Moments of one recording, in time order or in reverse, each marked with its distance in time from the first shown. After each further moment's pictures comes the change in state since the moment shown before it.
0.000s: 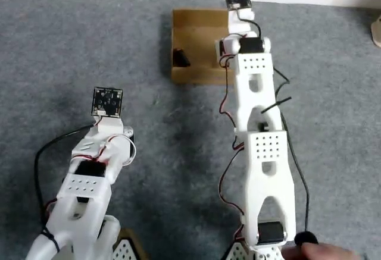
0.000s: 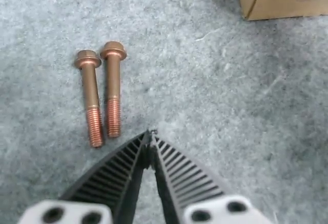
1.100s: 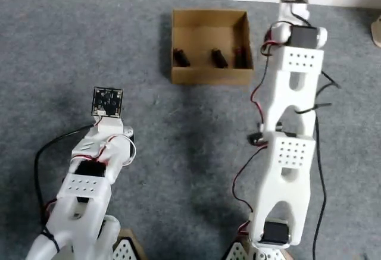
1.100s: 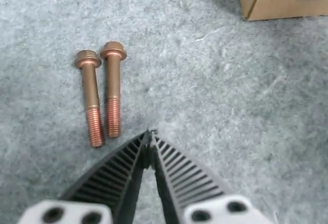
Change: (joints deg) left arm 0.0 0.0 0.0 0.0 0.0; right arm 11.9 -12.2 -5.9 31.9 -3.7
